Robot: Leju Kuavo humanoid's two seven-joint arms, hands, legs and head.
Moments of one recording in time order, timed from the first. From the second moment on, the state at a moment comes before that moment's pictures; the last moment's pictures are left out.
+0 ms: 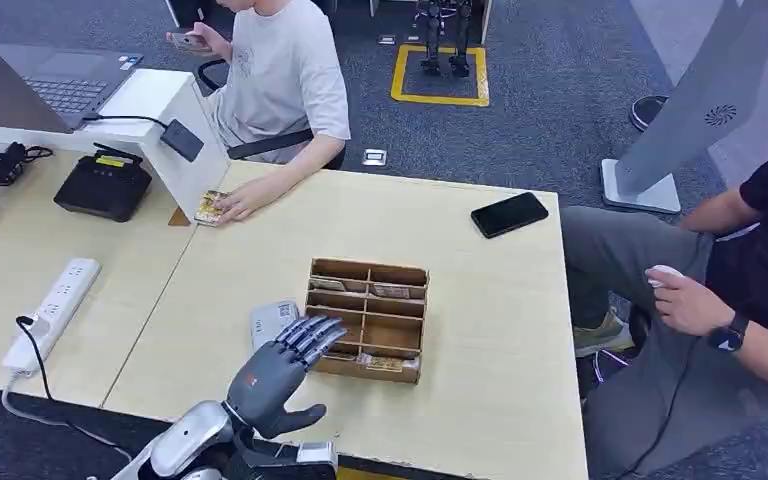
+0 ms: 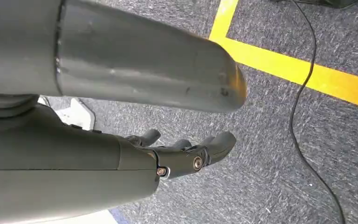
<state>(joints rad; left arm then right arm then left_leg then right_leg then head) -0.03 0.32 -0.63 -1.64 -0.94 0.33 -0.09 0.16 -0.23 0.37 -0.75 0.20 0.00 0.33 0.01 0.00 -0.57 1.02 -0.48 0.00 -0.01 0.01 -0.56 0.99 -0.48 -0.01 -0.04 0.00</state>
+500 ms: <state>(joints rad) -0.08 0.30 -0.63 -1.57 -1.03 0.40 -0.07 0.13 -0.23 0.39 -0.72 0.21 0.01 0.33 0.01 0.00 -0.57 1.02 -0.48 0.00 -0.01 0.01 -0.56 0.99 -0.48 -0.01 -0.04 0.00</state>
